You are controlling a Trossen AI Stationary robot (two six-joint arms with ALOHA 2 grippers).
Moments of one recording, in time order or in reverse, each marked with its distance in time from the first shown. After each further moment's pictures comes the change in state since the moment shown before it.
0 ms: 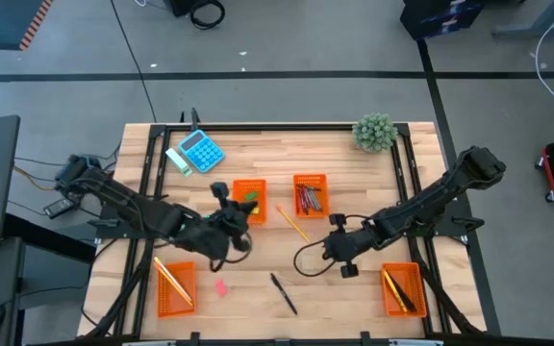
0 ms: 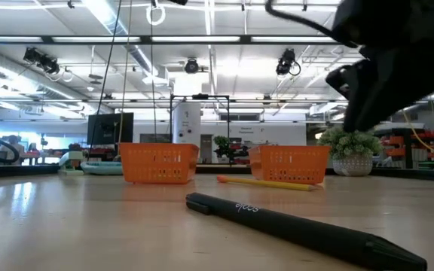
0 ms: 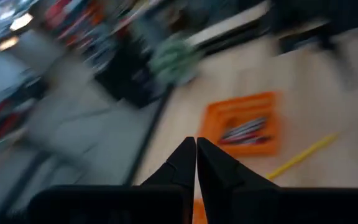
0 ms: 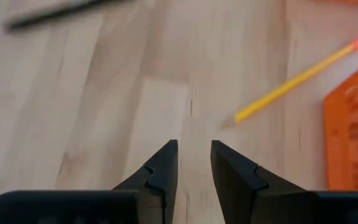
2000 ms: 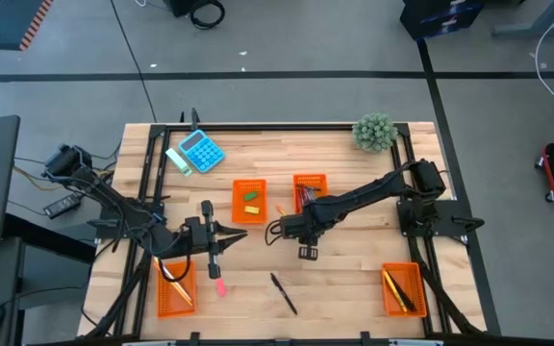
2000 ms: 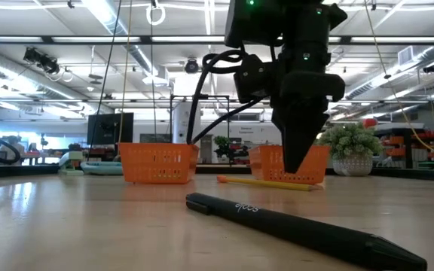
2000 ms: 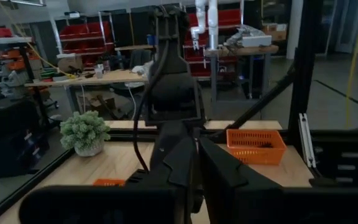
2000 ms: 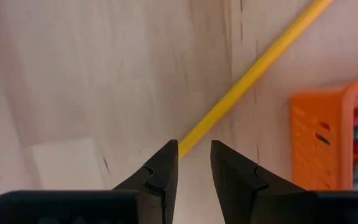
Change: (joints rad) left arm -0.174 -0.208 -0.451 0.920 0.184 -0.006; right arm -0.285 0.502 0.589 -0.521 -0.183 0.102
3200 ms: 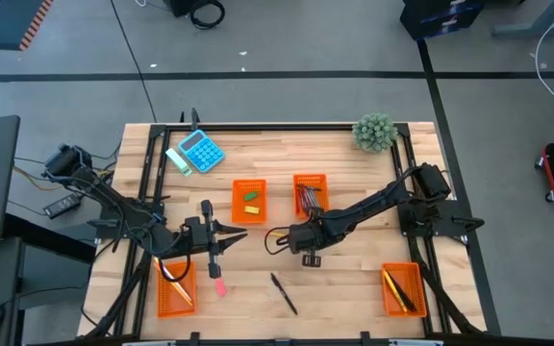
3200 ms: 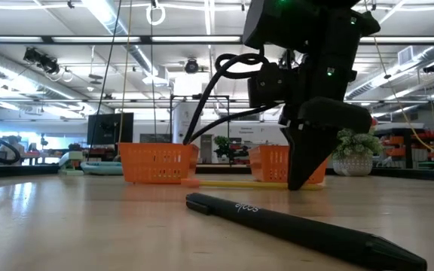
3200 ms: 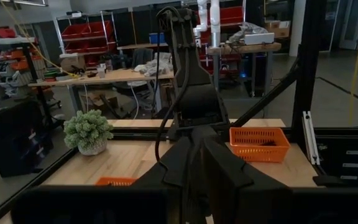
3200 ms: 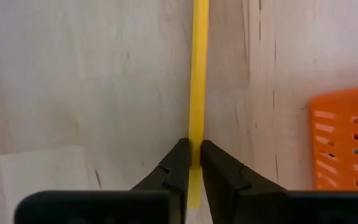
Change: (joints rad) left arm -0.001 0.000 0.000 -0.007 -0.012 0.006; right arm 0.098 -0.008 -0.154 0.191 0.147 0.028
